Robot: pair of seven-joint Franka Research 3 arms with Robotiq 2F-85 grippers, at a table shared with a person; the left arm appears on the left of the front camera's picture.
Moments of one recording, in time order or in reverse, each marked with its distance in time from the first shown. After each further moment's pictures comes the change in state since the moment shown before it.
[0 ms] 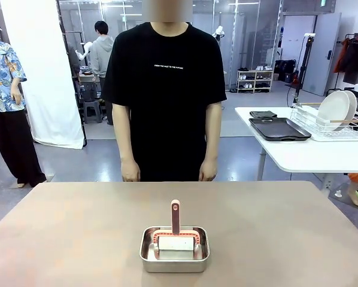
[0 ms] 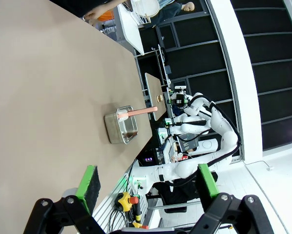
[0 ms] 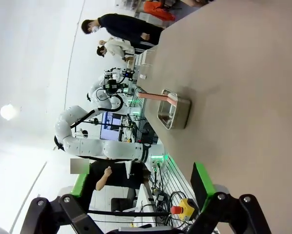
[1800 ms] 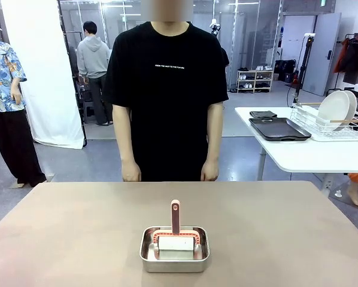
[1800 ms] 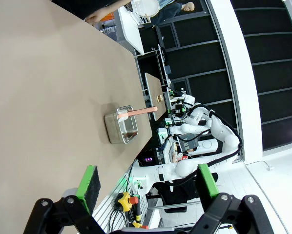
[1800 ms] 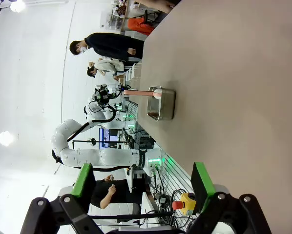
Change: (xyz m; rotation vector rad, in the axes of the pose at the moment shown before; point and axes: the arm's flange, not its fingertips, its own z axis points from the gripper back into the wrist) left arm 0.000 0.000 0.000 0.000 0.000 0.000; right arm -0.070 -0.011 0.043 -0.051 -0.104 -0.084
